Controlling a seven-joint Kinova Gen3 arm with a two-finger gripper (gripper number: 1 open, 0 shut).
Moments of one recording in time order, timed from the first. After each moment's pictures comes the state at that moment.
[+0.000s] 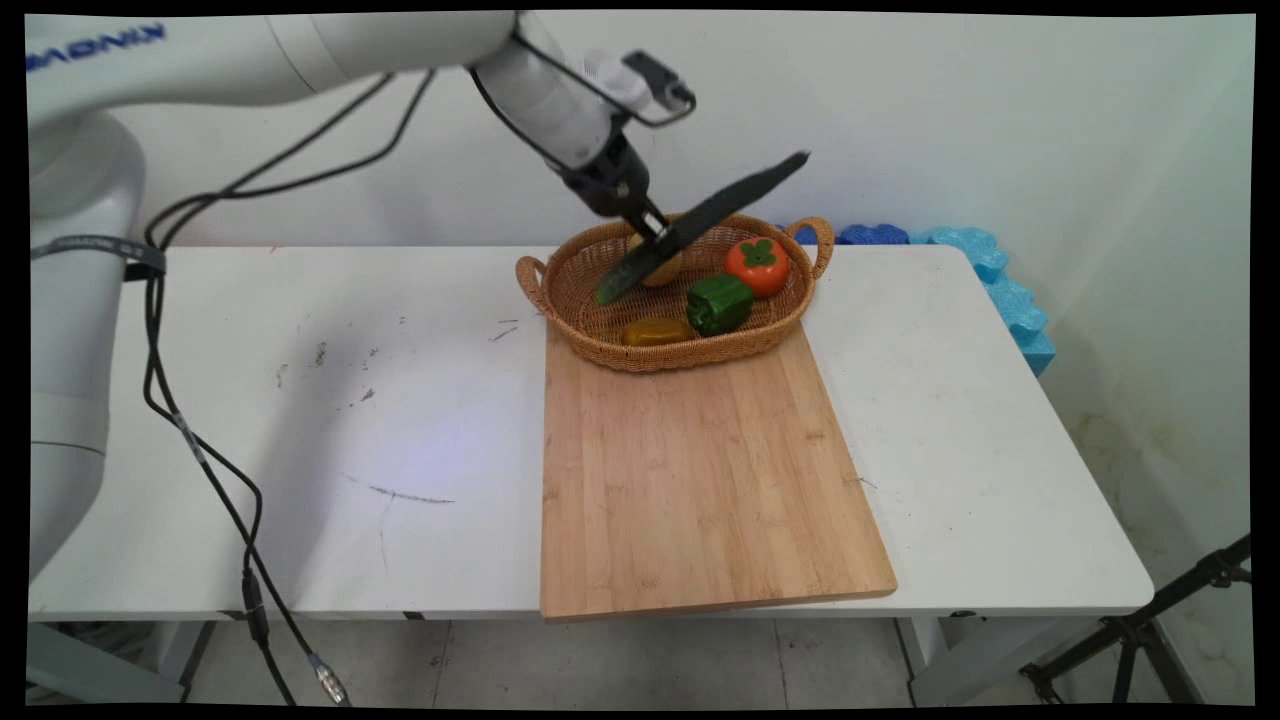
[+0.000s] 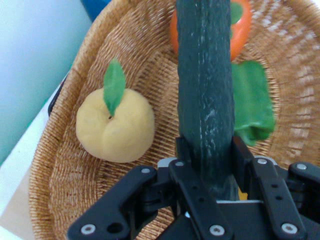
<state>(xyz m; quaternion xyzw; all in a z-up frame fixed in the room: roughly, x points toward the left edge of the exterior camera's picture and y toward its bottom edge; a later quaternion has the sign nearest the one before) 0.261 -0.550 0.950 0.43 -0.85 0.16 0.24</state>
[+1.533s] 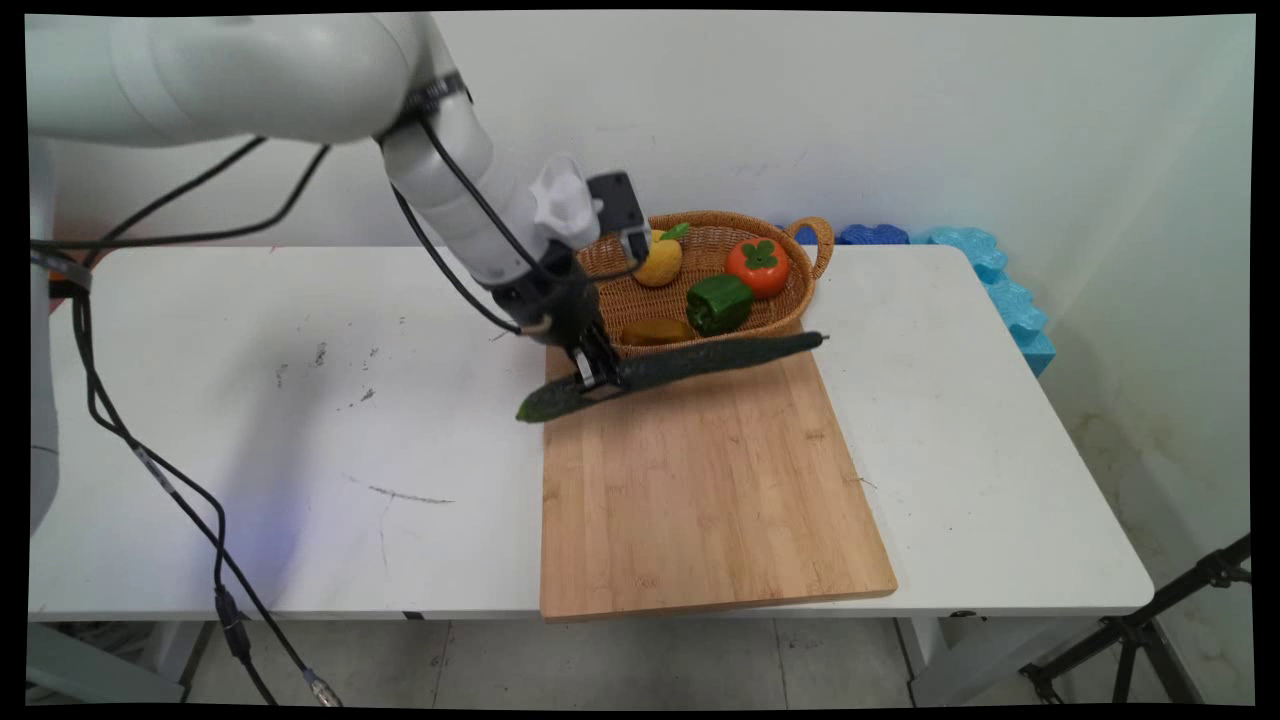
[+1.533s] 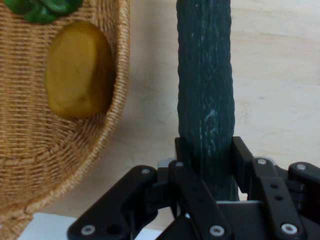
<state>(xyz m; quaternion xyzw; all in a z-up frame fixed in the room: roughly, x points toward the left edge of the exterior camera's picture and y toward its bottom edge) 0.243 -0.407 0.930 0.29 -0.94 0.09 0.17</state>
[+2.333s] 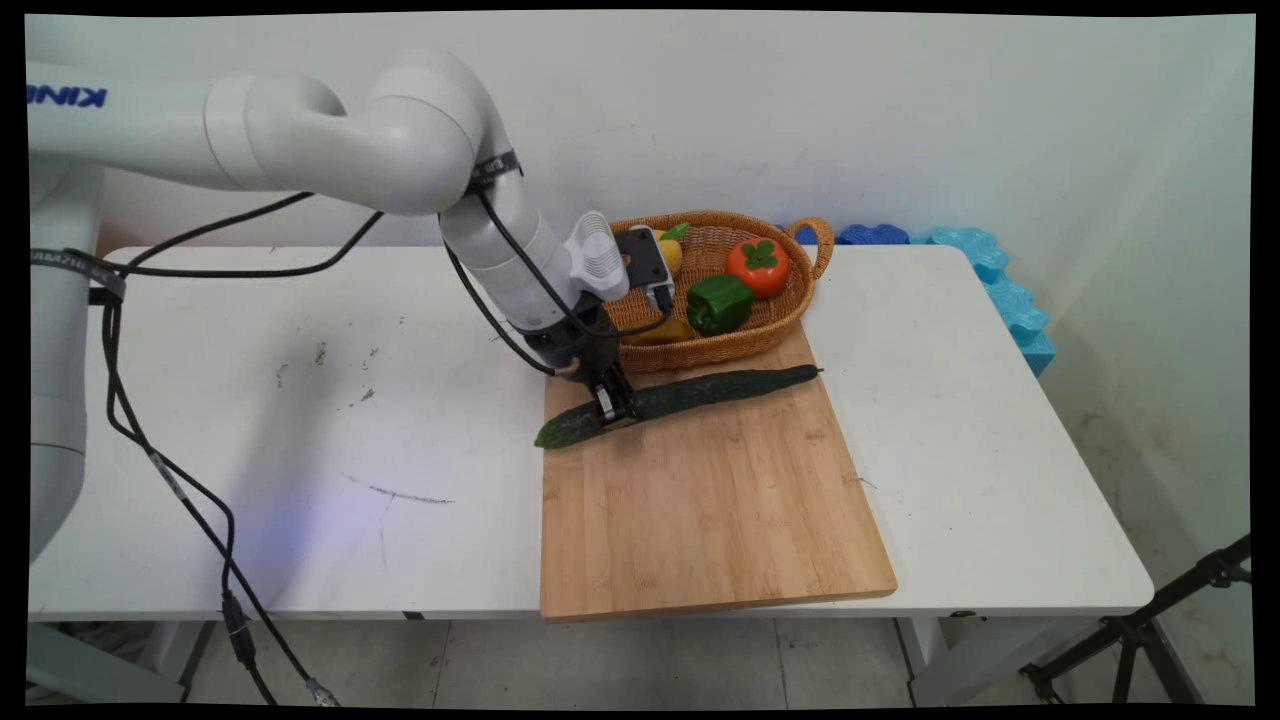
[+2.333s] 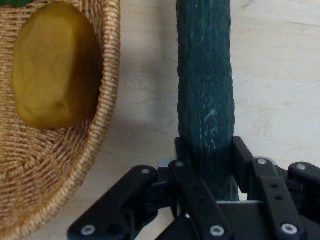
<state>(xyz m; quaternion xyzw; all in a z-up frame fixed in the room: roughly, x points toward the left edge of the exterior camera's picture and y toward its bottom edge) 0.226 -0.422 0.876 0.29 -0.94 0.09 0.16</state>
